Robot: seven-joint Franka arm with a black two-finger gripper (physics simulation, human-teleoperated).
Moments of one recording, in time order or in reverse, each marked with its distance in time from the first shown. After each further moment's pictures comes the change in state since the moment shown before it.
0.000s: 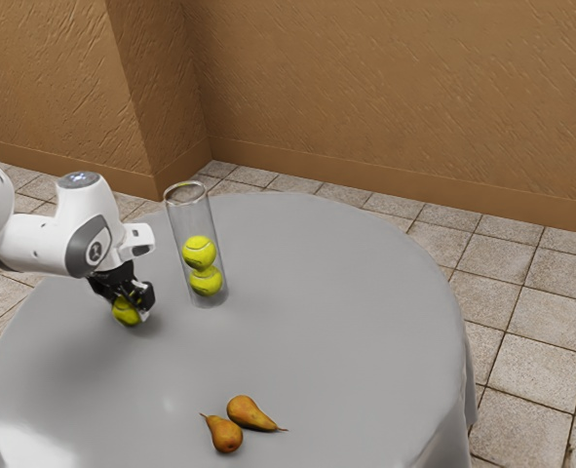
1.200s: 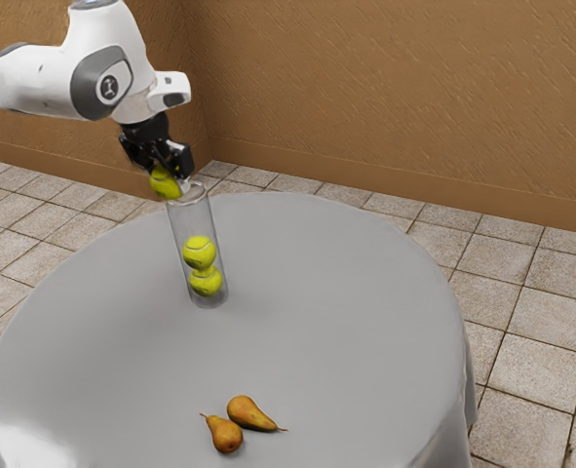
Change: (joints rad) arm -0.011 -0.185 -0.197 0.477 -0.015 -0.577 -0.037
